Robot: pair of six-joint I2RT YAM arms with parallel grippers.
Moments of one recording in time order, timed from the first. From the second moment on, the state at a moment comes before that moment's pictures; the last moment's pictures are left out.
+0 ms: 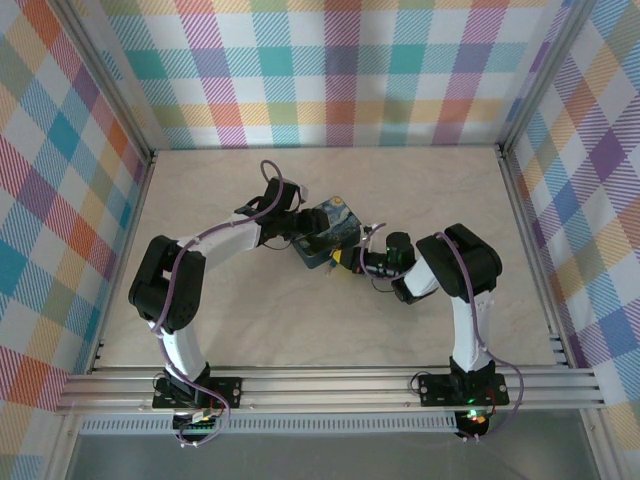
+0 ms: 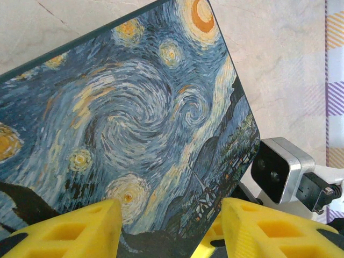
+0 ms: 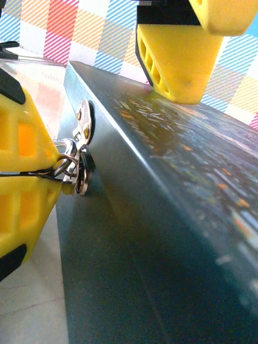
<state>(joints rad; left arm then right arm) -0.50 1.81 1.23 -0.24 0.35 -0.71 0.47 2.07 0.61 1.15 -0.67 0.80</state>
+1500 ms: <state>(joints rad) -0.52 1.74 1.15 -0.19 0.32 -0.71 0.40 1.68 0.47 0.96 -0.45 0.85</state>
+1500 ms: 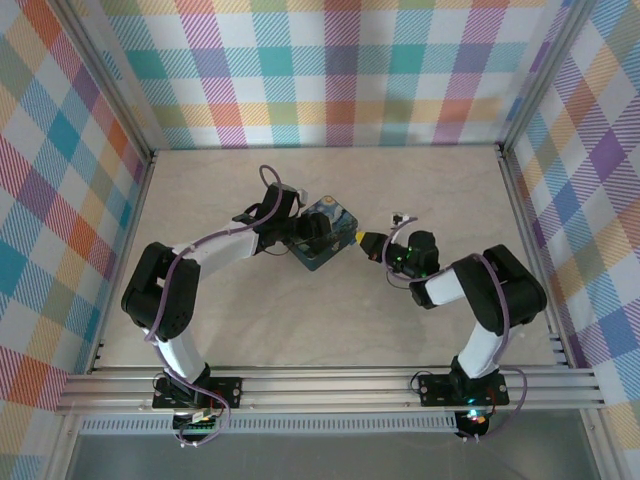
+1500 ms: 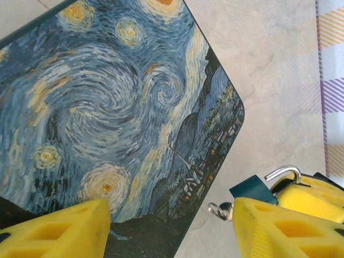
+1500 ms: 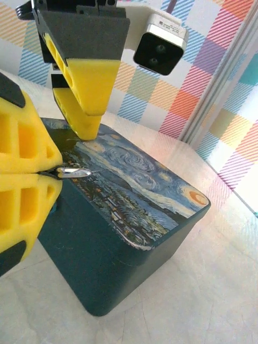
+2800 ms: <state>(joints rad) -0.37 1.13 0.87 -0.49 -0.01 -0.67 0.40 1.09 0.63 -0.33 -0.18 0.45</state>
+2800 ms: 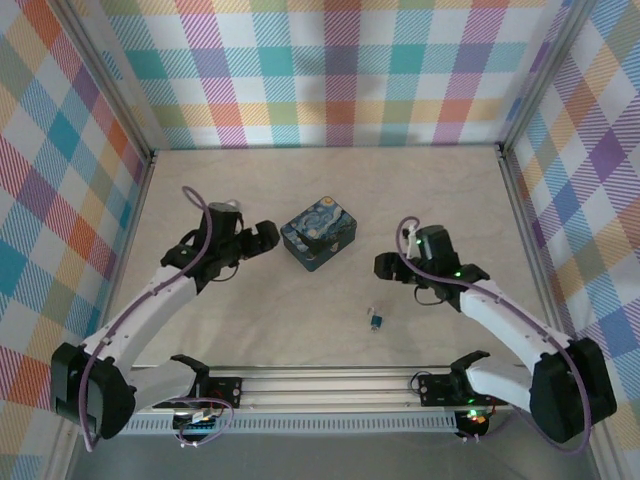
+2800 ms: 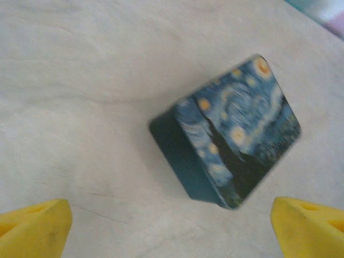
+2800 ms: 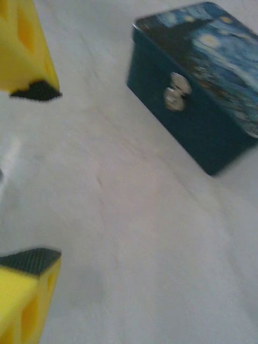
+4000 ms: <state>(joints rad) -0.06 1.52 0.34 0.74 -0.18 -0.16 0.06 1.54 0.34 0.81 0.00 0.04</state>
